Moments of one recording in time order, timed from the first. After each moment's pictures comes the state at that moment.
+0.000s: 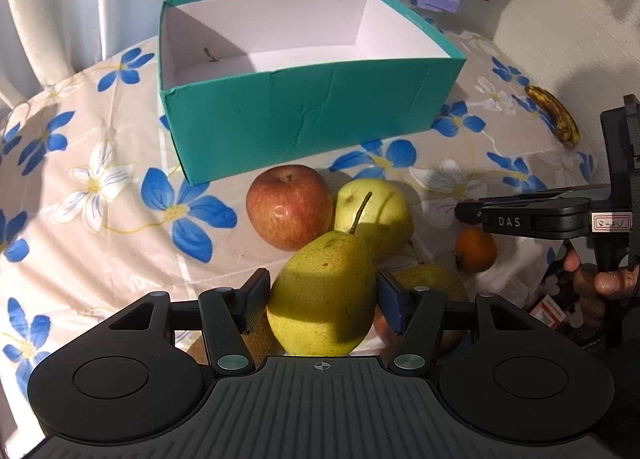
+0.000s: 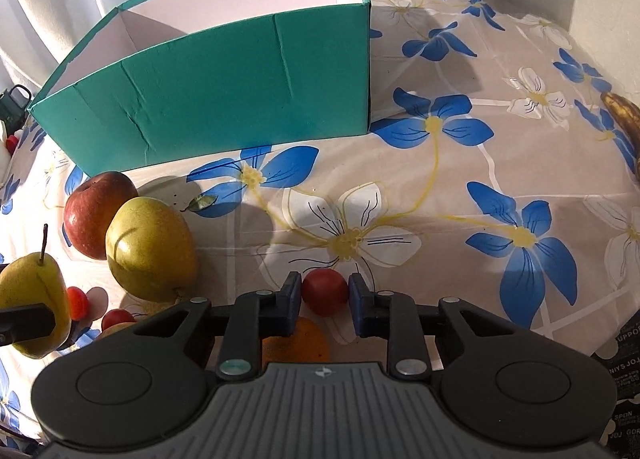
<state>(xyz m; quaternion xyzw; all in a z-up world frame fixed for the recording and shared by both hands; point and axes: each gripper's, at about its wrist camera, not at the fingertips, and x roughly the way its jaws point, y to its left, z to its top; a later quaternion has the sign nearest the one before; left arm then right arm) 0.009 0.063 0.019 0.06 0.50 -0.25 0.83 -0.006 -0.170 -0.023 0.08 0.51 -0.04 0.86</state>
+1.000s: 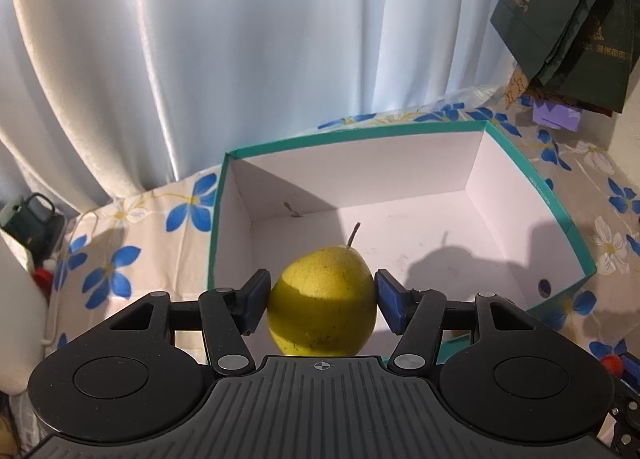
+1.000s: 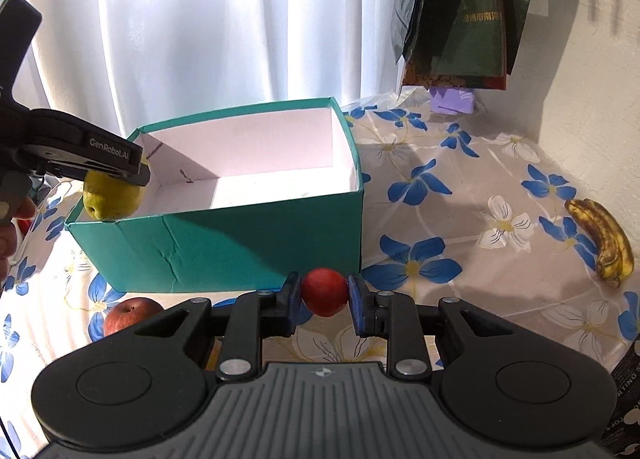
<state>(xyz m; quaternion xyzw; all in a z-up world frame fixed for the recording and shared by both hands) 0.140 0.003 0.057 0.08 0.41 -0.09 0.90 -0.011 -0.165 0.046 0.06 0.36 -0.07 0.93</state>
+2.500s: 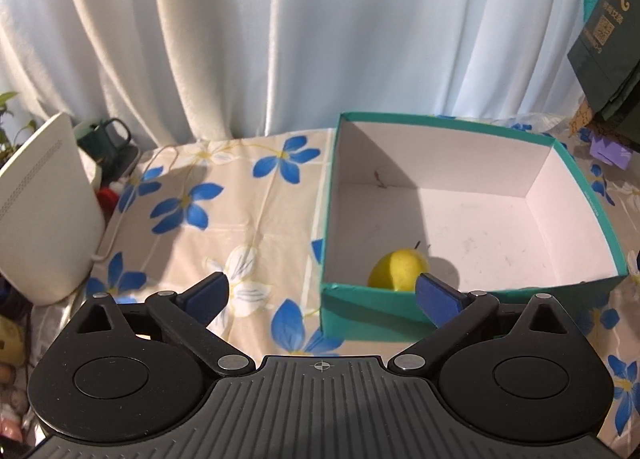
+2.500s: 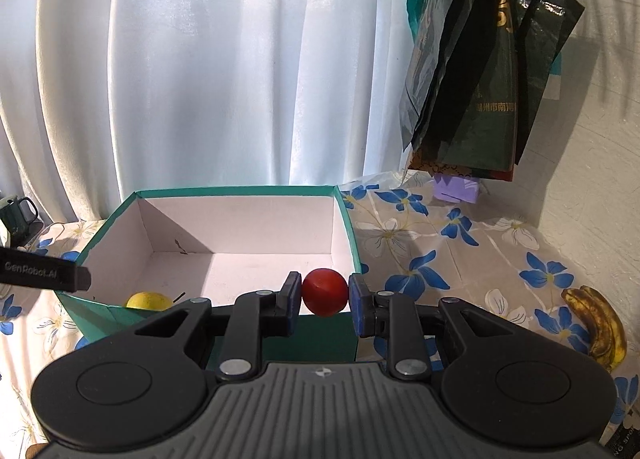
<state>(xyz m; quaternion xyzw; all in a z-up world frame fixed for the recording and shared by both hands) 0.095 0.071 0.061 0.00 0.42 0.01 0.91 0.024 -0.163 0.074 0.02 0.27 -0.07 0.96</state>
